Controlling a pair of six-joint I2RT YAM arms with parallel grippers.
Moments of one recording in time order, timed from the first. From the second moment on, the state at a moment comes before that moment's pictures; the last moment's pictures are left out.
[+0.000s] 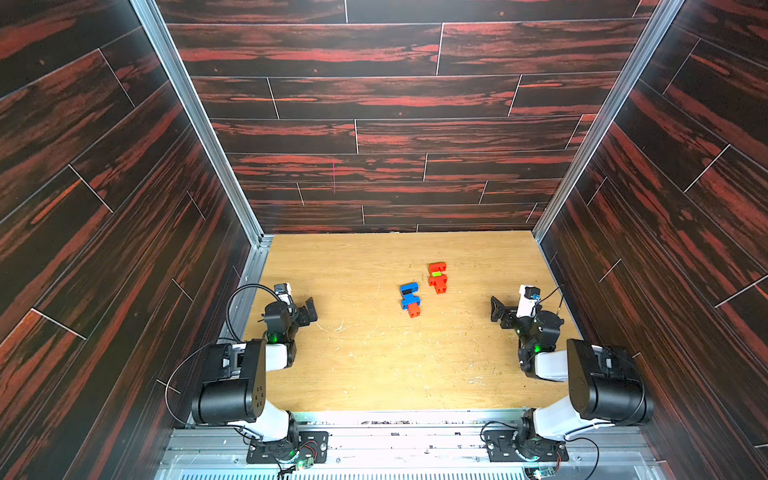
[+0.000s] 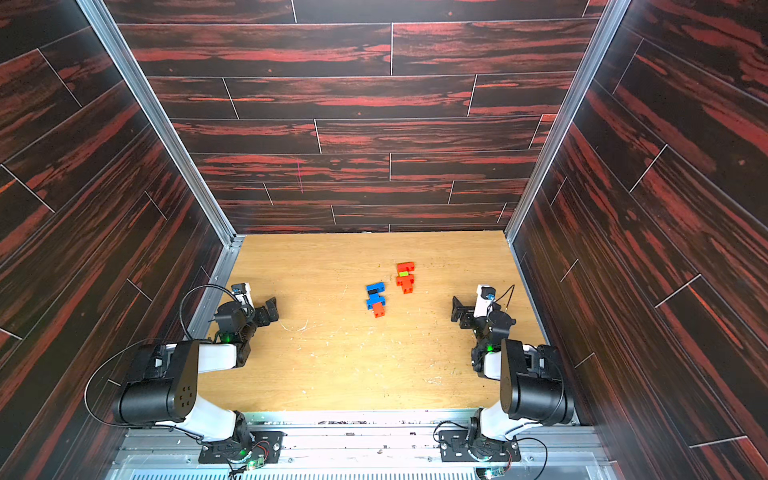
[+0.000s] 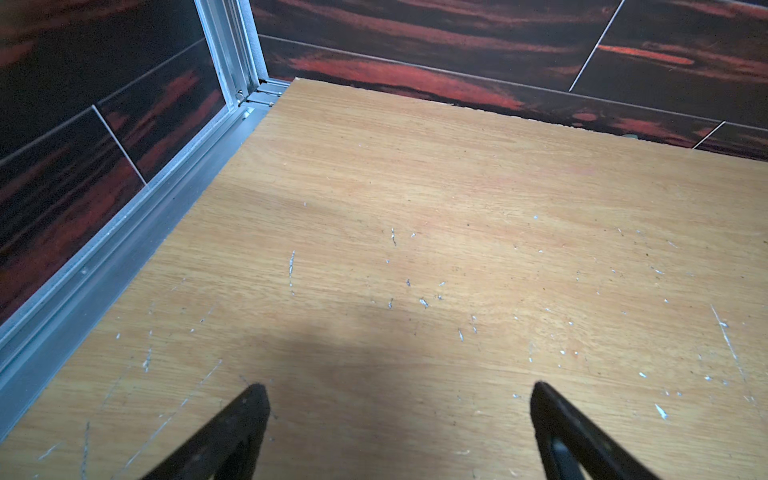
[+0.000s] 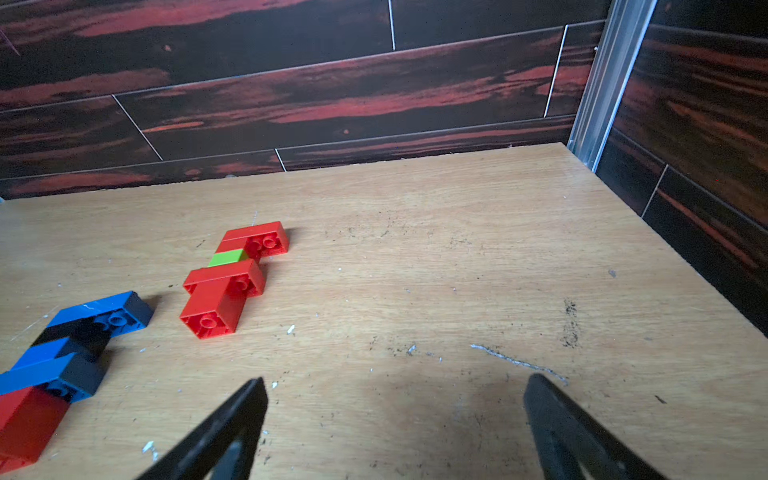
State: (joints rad) left arm 0.12 1.55 0.41 0.74 0.06 -0.11; right arm -0.13 1.54 0.29 1.04 -0.27 0.05
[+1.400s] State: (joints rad) left arm 0.12 1.55 0.41 0.75 0.05 -0.11; right arm -0.12 1.55 0.30 1.02 -0.24 0.05
